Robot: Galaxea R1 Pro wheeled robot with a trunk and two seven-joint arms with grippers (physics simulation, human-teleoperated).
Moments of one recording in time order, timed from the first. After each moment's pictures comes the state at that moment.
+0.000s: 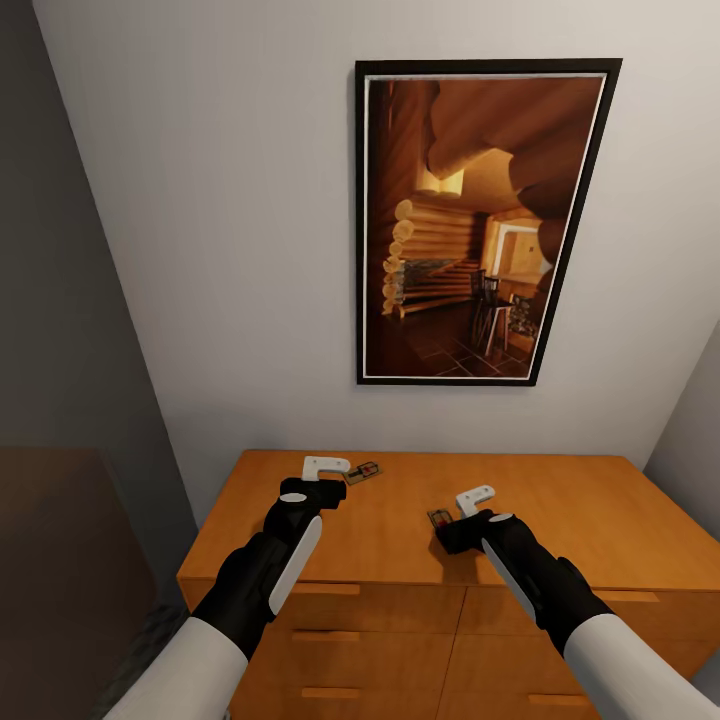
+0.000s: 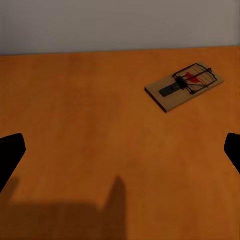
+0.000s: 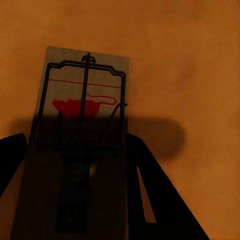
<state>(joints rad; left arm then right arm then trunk) -0.62 -0.17 -0.35 -1.06 0.21 0.58 0.39 -0.65 -0.13 0.37 -0.86 -0.10 0.61 0.07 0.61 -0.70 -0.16</state>
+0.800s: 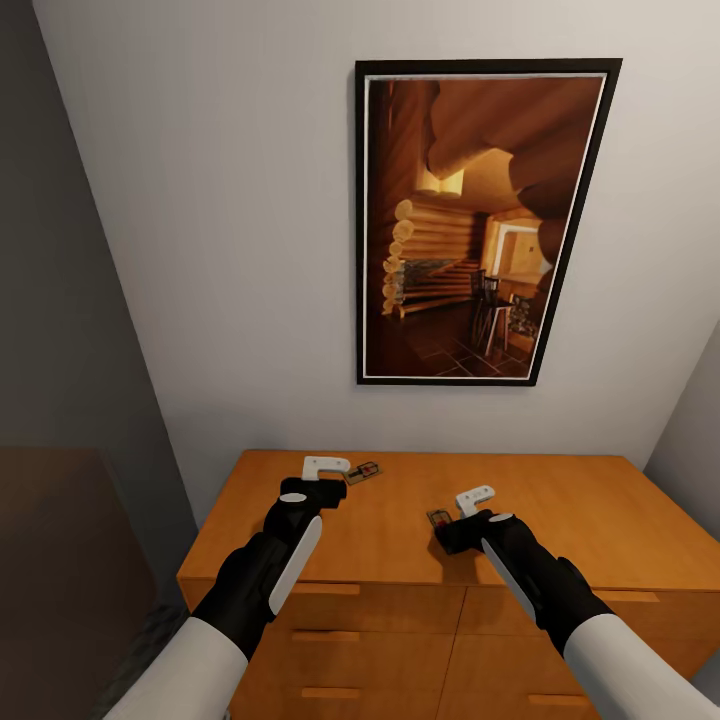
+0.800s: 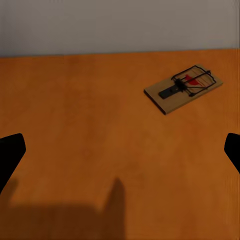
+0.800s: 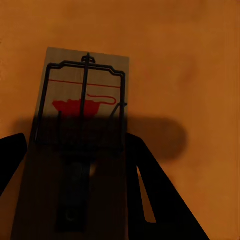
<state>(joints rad) -0.62 -0.17 -0.35 -1.06 0.22 0.57 0.39 -0.65 -0.13 0.37 -0.86 -0.11 0.61 0.07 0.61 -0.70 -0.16</state>
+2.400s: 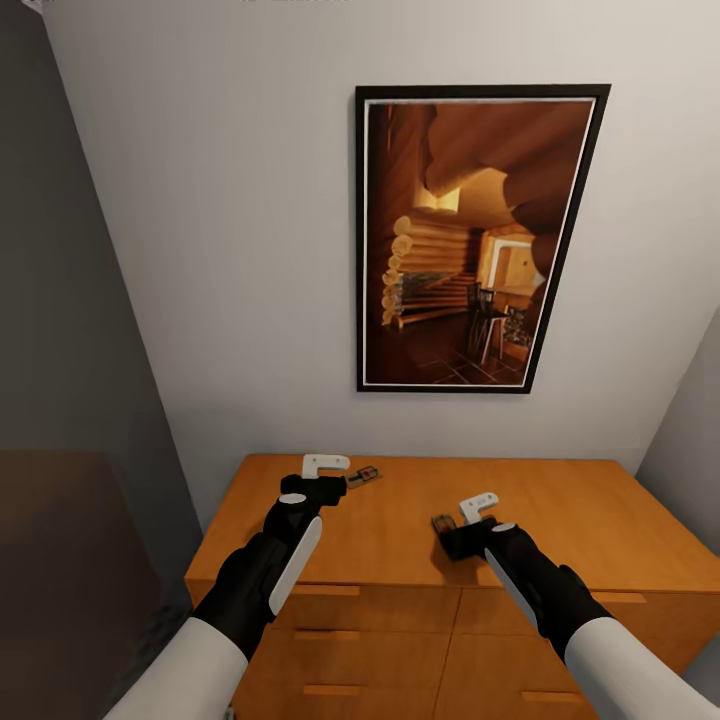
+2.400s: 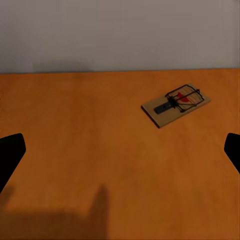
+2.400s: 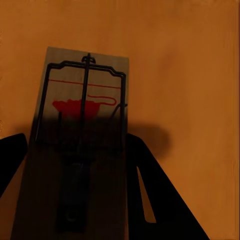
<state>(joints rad) -0.62 -0.17 -0.35 -1.06 0.21 0.53 0.39 -0.65 -0.13 0.37 -0.78 -0.11 0.53 0.05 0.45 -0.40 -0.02</state>
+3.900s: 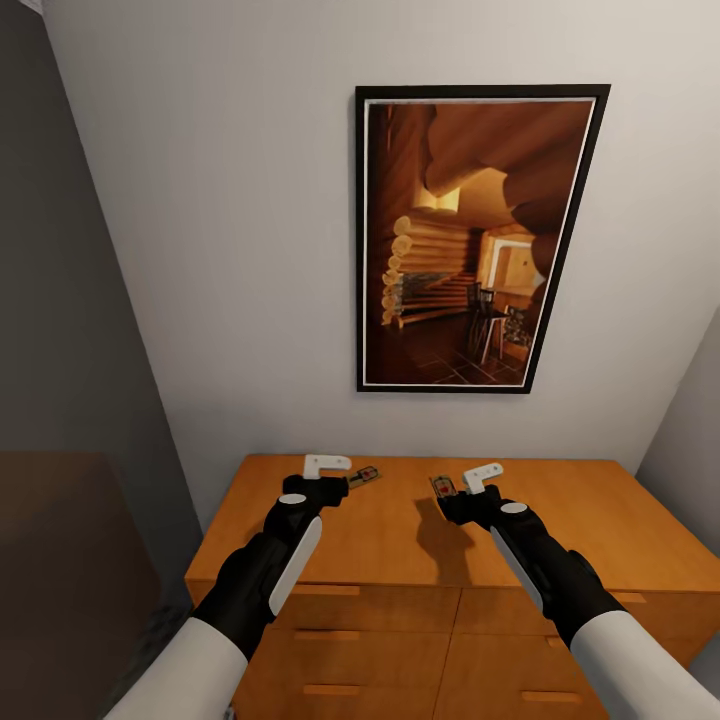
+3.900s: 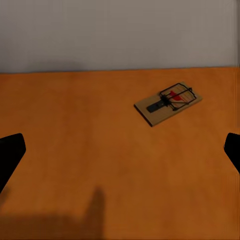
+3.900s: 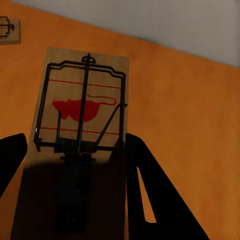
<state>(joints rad) -0.62 -0.17 -0.35 -1.06 0.21 0.53 0.36 -0.65 -0.14 0.31 -0.92 -0.10 0.46 0.06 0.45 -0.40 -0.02</state>
